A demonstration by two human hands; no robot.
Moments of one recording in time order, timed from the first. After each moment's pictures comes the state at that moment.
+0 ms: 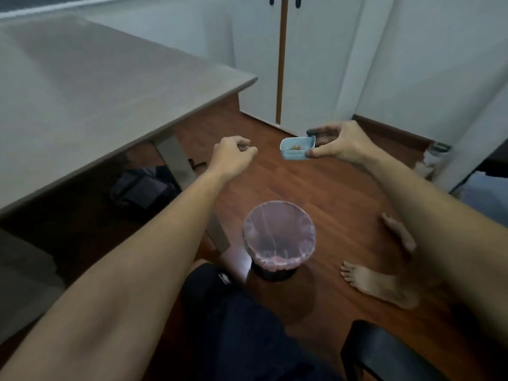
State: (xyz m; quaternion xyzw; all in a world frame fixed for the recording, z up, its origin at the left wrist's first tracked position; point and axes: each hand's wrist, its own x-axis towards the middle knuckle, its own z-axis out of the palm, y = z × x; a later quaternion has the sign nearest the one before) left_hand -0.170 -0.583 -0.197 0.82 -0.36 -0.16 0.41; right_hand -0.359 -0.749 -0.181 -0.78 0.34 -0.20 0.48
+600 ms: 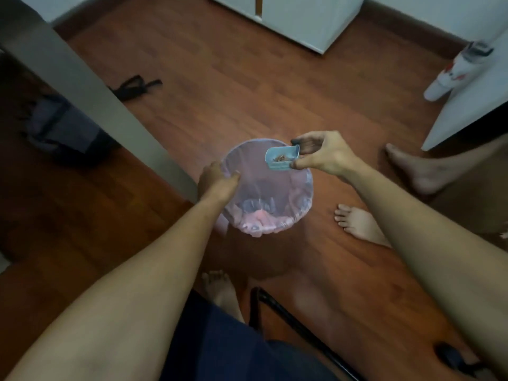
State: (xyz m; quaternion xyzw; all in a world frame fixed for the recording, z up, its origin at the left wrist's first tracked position) left_hand -0.168 -0.626 -0.474 0.89 -0.21 -0.29 0.28; right_hand -0.346 -0.792 -0.427 -0.71 0.45 -0.09 0.53
